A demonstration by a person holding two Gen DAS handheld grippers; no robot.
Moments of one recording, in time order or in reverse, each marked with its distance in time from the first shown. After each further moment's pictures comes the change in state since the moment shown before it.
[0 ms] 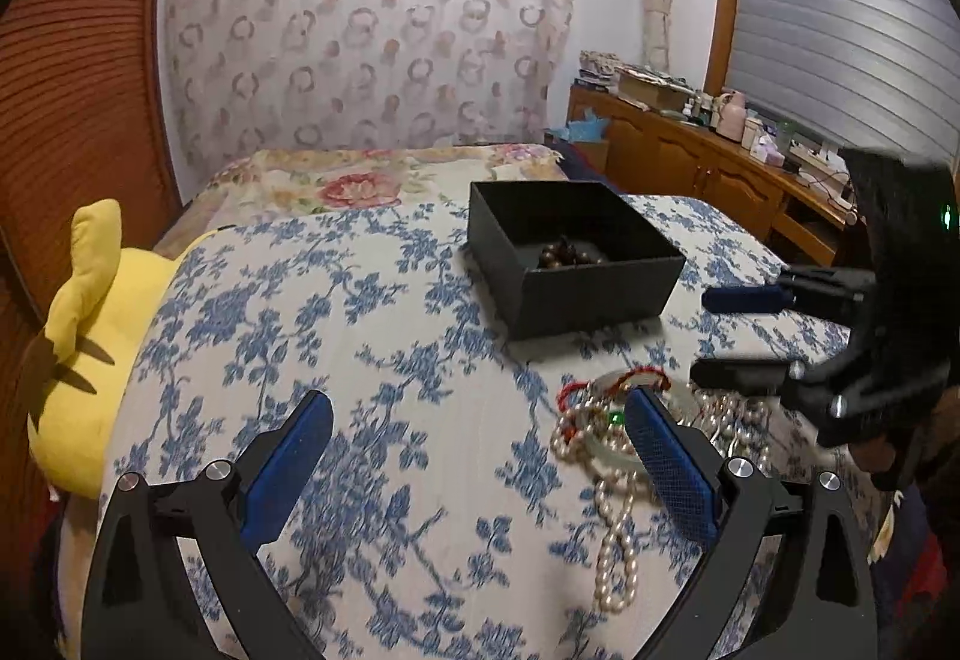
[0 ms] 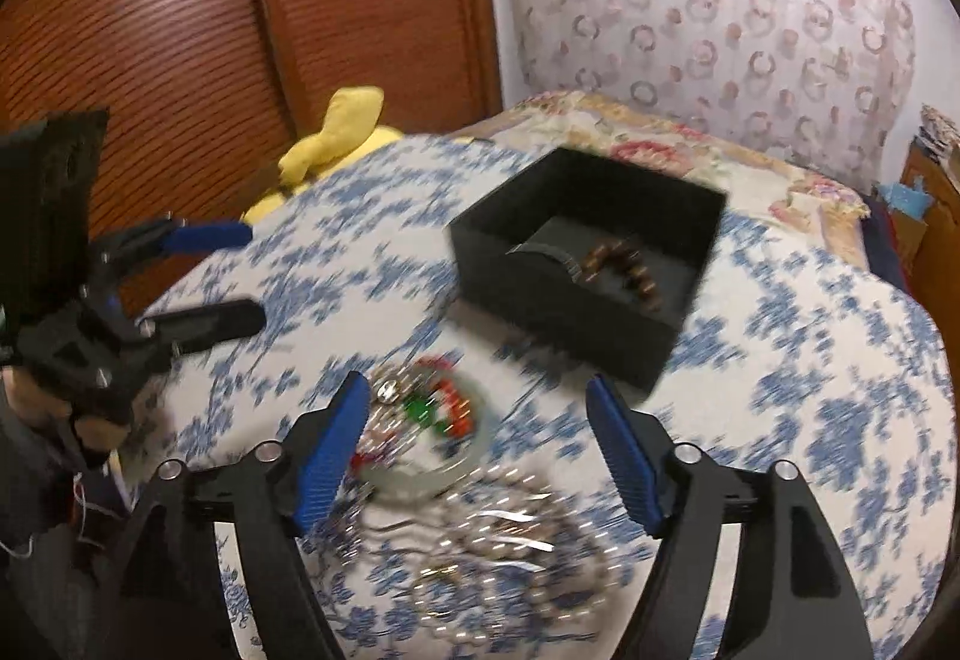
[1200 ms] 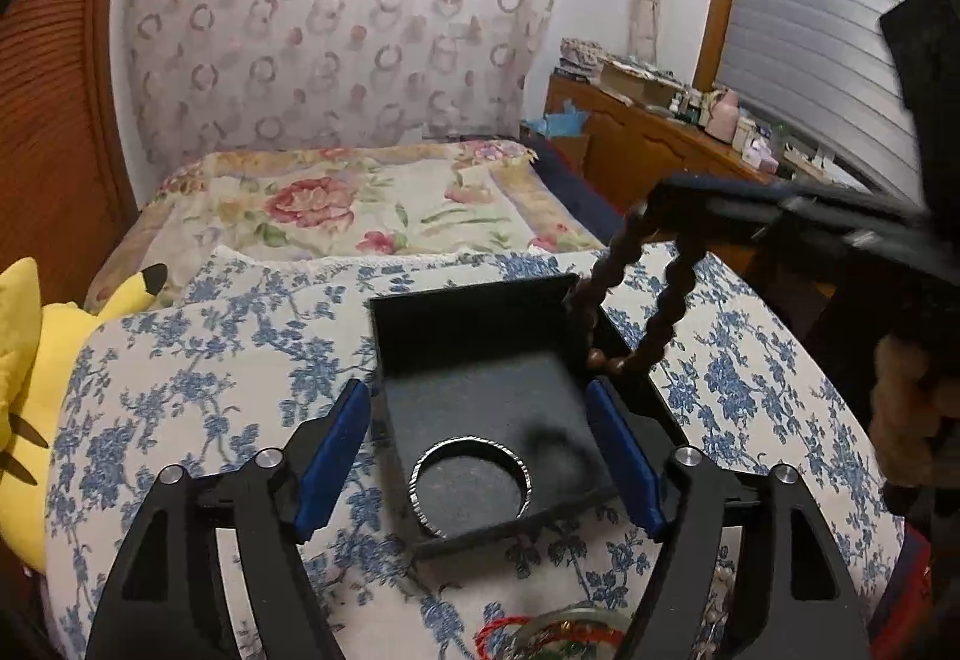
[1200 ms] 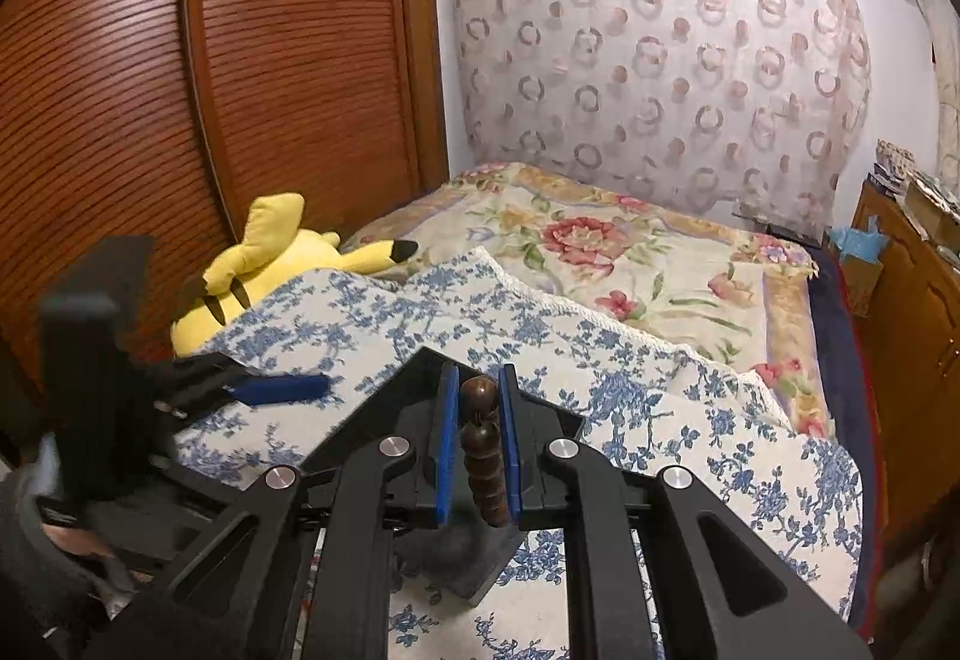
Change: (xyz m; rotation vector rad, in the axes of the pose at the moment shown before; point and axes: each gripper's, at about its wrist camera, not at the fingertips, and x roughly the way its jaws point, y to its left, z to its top) left arm 0.099 -0.036 0.102 -0.004 0.036 -0.064; right arm -0.019 -0.081 0.114 0.033 -0.136 -0.124
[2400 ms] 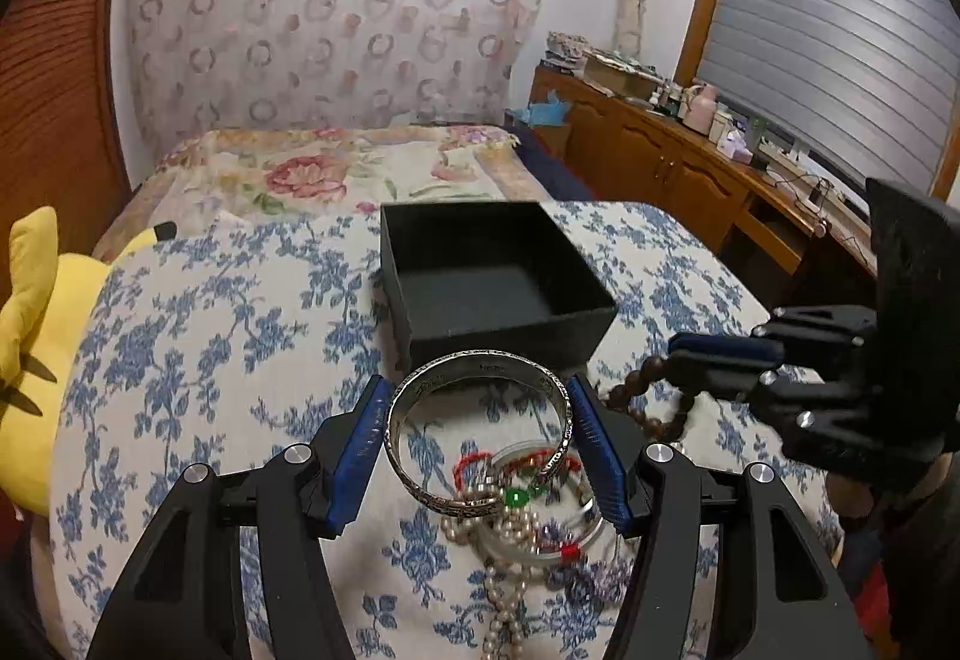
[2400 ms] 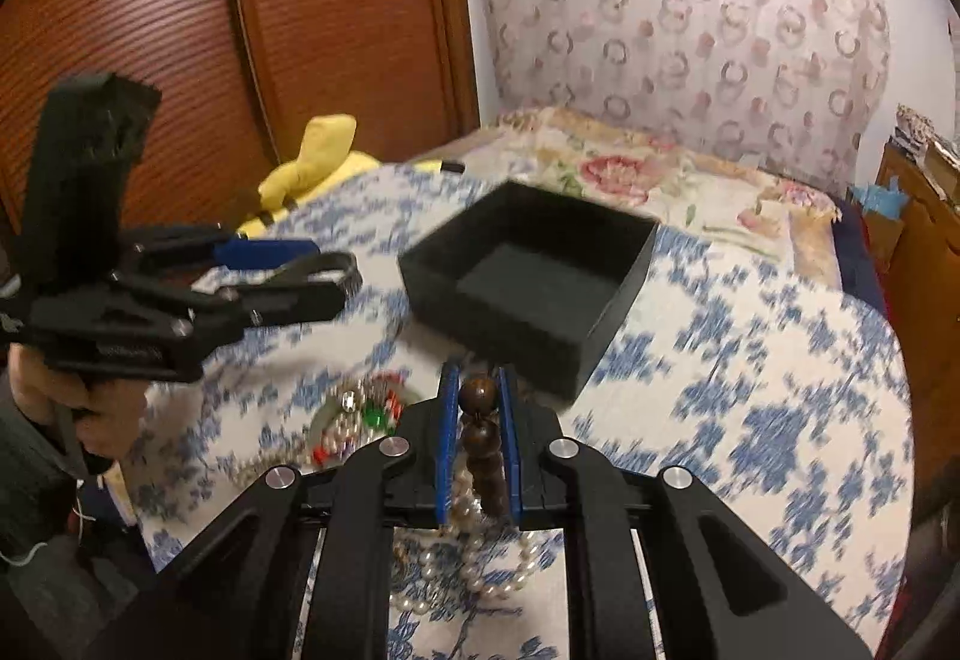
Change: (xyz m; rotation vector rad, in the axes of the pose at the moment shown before) left arm -0.063 -0.001 -0.051 -0.015 0.026 -0.054; right arm -0.044 0.041 -0.098 -0.007 0.075 0.068
